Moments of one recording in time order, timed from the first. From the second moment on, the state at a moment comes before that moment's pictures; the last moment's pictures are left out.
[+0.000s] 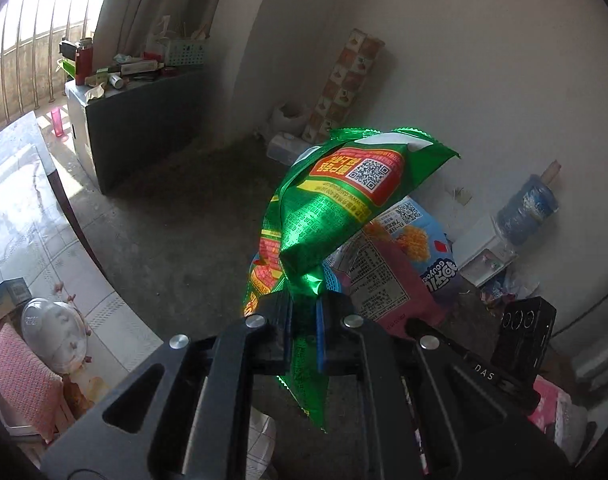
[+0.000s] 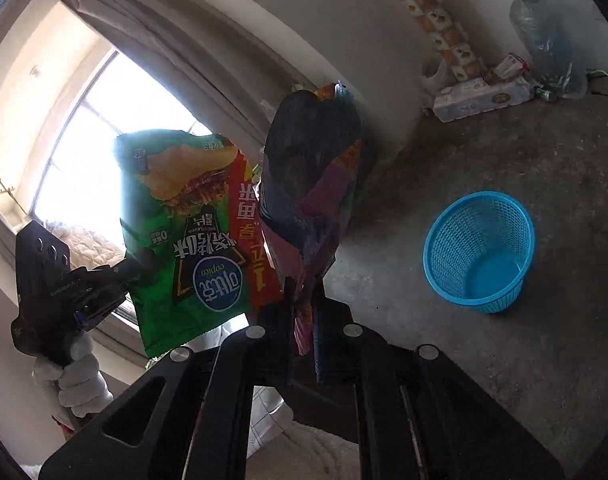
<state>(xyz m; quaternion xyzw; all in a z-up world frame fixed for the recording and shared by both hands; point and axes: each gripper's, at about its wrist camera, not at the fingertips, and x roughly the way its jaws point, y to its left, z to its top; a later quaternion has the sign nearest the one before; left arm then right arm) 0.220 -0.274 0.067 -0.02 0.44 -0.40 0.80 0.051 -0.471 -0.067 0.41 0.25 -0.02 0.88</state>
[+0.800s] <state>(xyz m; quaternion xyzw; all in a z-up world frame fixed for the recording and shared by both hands) 0.370 -0.467 -0.190 0.03 0.62 -0.28 0.73 0.177 -0.594 -0.296 0.48 0.41 -0.17 0.76</state>
